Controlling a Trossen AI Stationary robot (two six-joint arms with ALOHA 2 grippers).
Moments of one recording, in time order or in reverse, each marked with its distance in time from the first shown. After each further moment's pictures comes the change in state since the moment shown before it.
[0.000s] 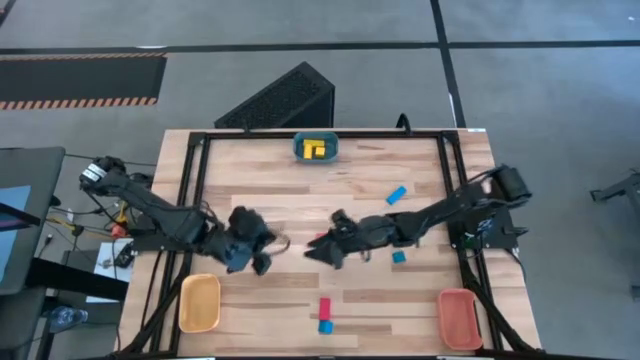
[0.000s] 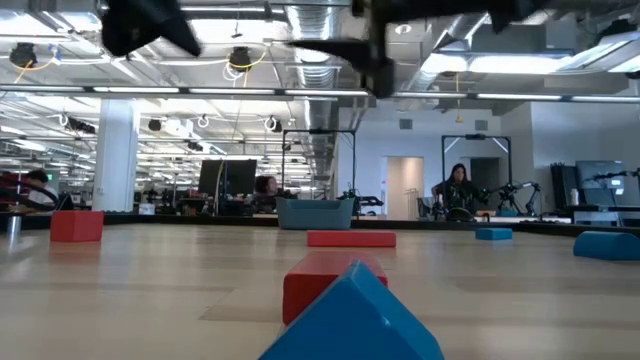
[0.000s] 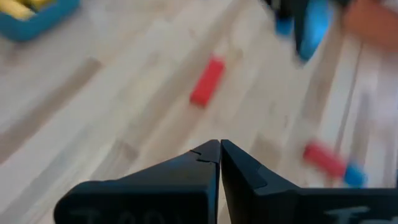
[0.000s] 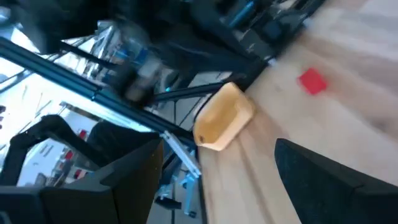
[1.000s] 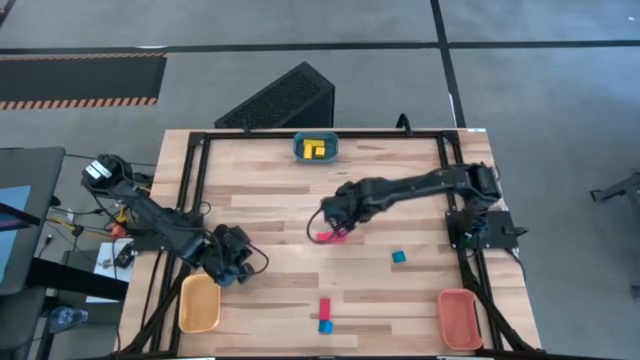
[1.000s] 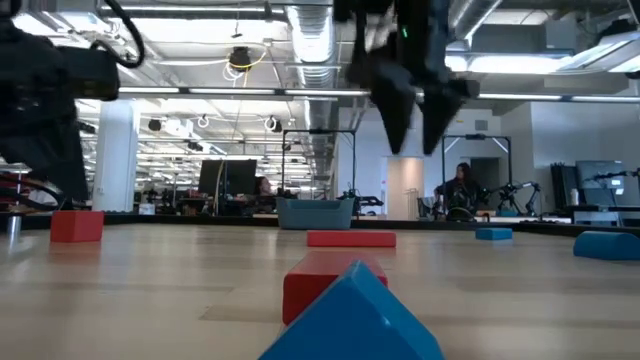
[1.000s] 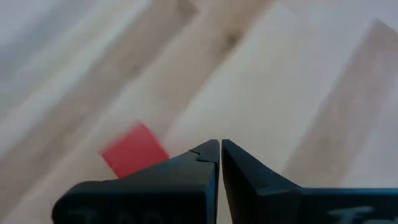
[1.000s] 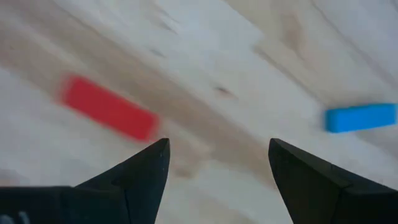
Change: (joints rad) left arm -0.120 0.001 -0.421 0.127 0.075 -0.351; right arm -0.233 0.178 0.570 -1.812 0.120 -0.051
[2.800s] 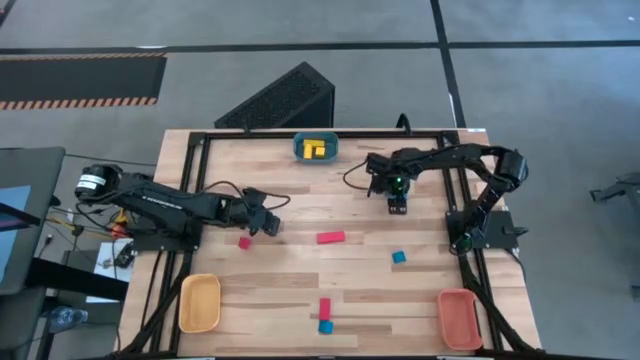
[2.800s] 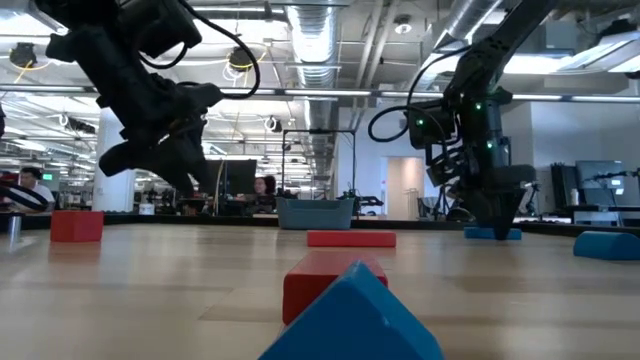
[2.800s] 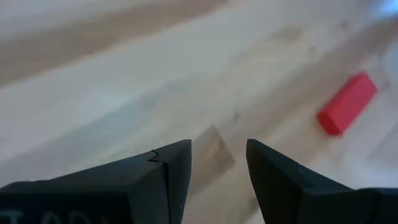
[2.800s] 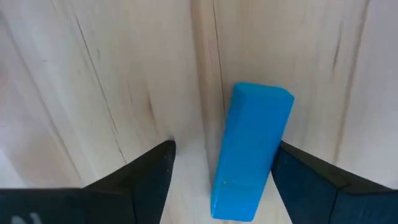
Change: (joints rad) left arm 0.570 0.000 0.001 0.273 0.173 0.192; right arm -0.493 -0.173 -0.667 0.487 -0.246 -1.294
